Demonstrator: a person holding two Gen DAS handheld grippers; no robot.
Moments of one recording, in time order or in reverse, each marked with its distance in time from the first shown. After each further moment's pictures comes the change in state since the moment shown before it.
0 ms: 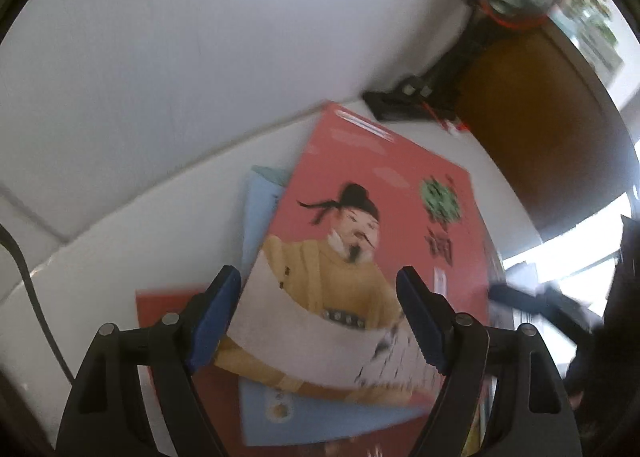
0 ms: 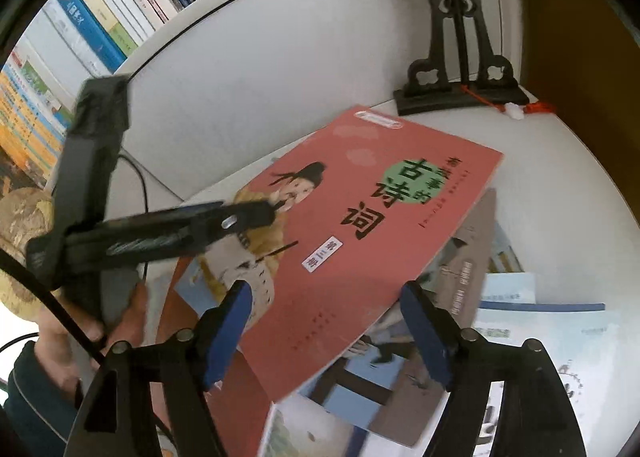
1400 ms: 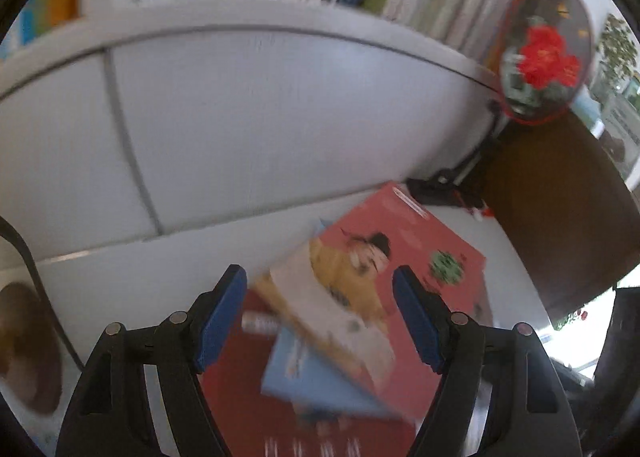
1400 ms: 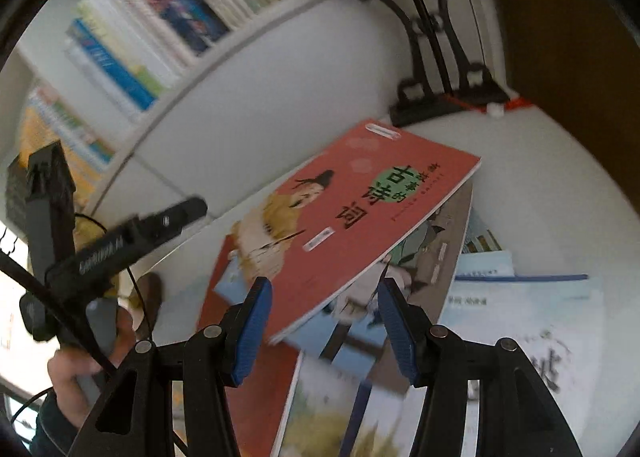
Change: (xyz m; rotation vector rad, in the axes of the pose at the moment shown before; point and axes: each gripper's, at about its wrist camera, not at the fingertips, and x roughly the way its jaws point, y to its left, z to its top) left arm -0.053 0.006 0.001 -0.216 -0.272 0.180; right arm -0.035 -0.009 -0.008 0.095 -0.051 0.082
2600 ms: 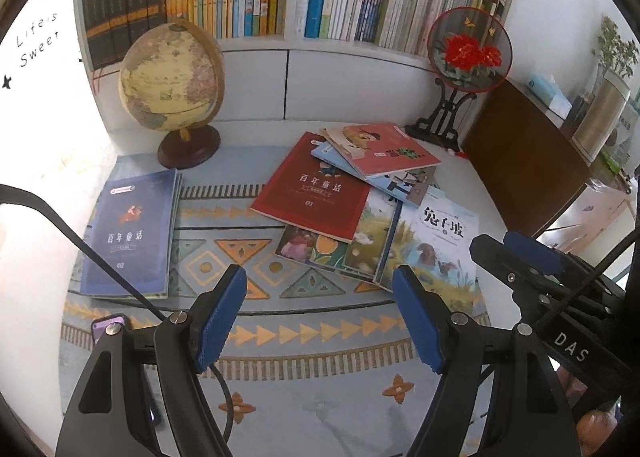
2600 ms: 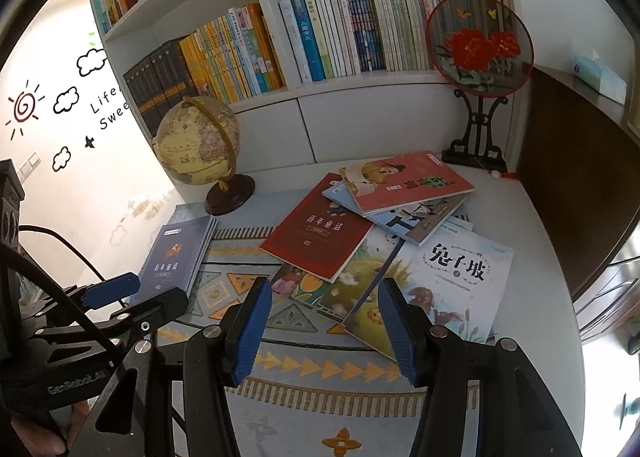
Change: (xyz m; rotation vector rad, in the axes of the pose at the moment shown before) left arm -0.286 -0.124 -0.224 -0.170 -0.068 0.322; right arm -0.227 0.074 -0.139 -0.459 -0.041 0.040
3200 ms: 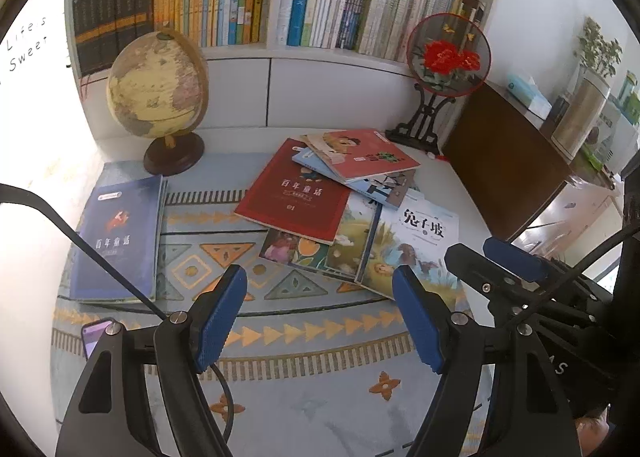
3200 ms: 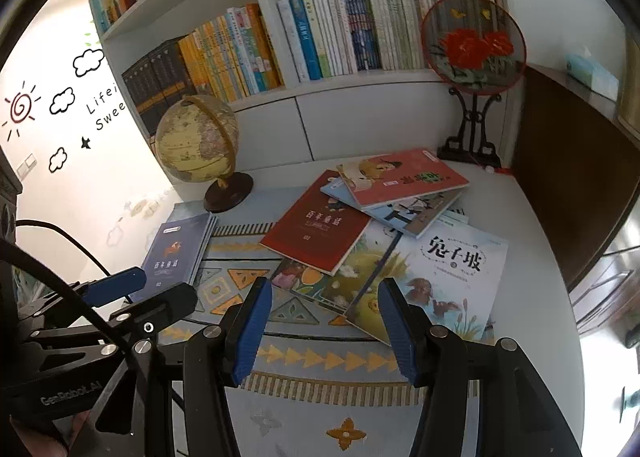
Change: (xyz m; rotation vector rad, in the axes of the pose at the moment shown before) left arm -0.012 -0.001 -0.006 0.014 -0.033 -0.064; right arm -0.012 0.011 -0.009 0.005 -0.003 -0.016
